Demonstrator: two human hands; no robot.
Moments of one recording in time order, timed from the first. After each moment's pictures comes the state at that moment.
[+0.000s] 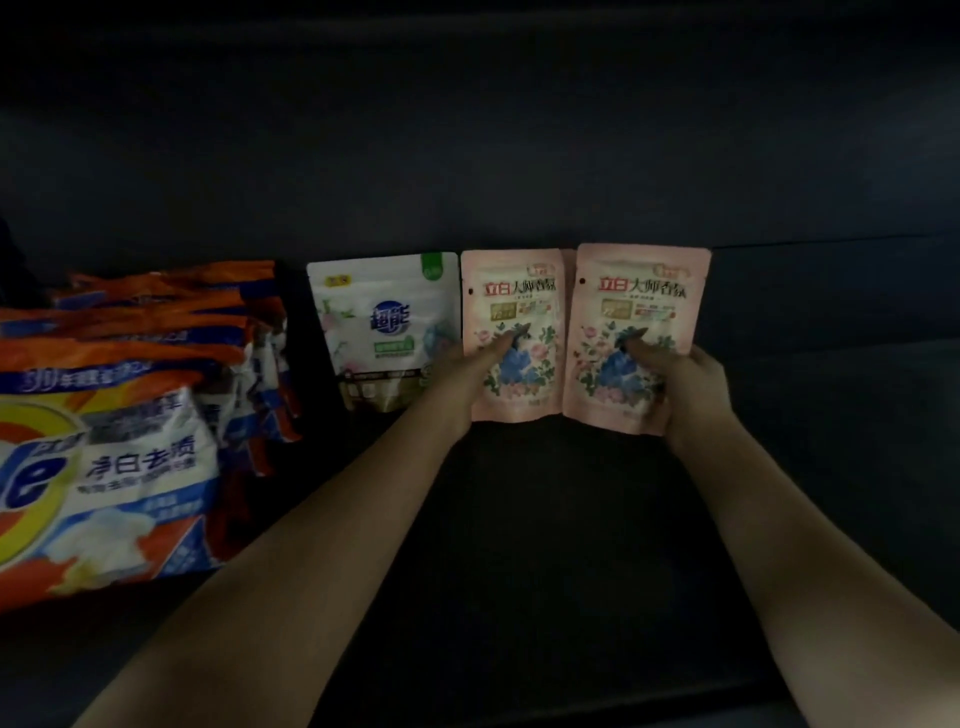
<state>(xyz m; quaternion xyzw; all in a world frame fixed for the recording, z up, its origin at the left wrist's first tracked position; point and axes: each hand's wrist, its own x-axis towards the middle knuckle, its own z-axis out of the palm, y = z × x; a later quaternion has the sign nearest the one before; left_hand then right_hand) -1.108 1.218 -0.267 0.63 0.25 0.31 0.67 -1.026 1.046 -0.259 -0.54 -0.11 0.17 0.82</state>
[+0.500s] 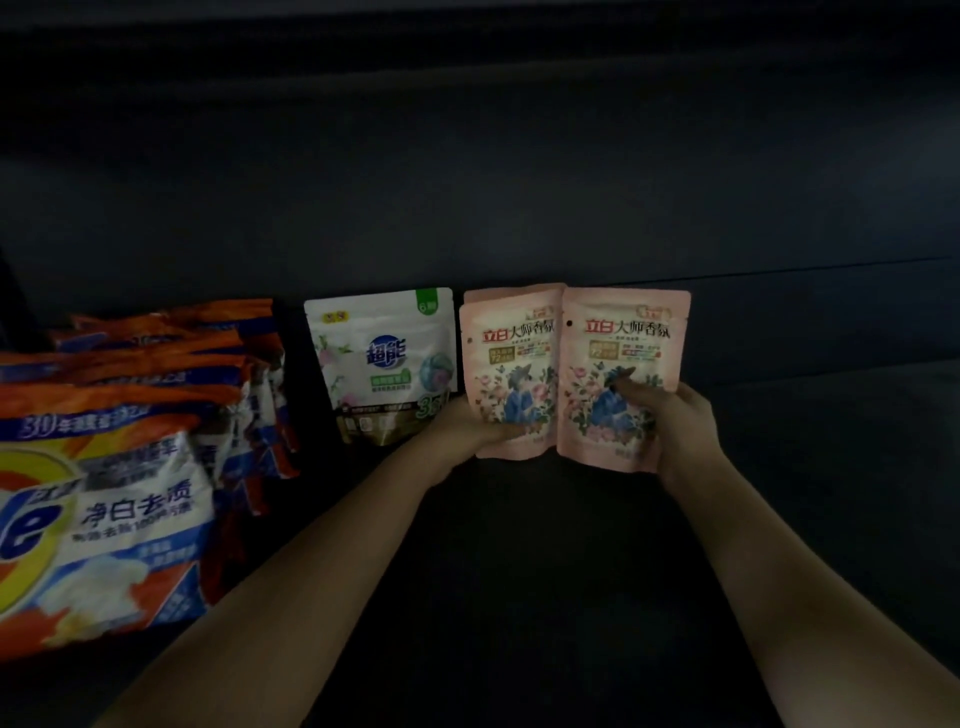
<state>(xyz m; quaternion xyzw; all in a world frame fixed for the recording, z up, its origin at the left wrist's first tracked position) -1.115 1.227 -0.280 0.79 0.19 0.19 0.56 -1.022 1.046 -0.263 -0.53 -0.11 0.17 0.82</state>
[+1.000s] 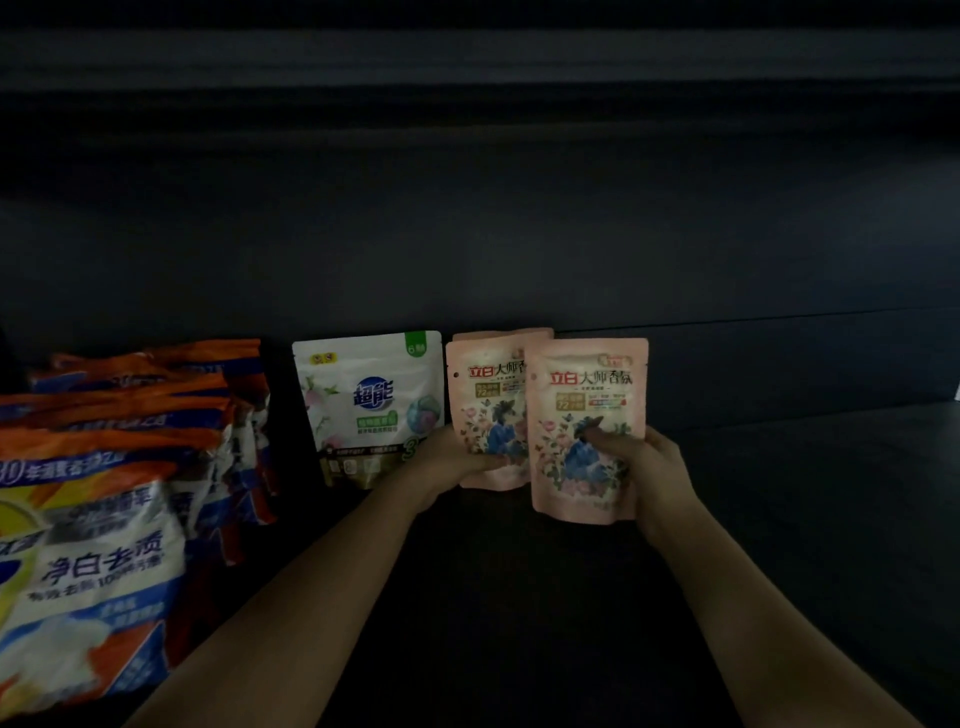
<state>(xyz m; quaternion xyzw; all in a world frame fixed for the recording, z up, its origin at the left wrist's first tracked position) -1.098 1.247 -0.278 0.81 0.16 0.19 0.53 -1.024 1.050 -0.262 -0.53 -0.16 0.21 0.80</state>
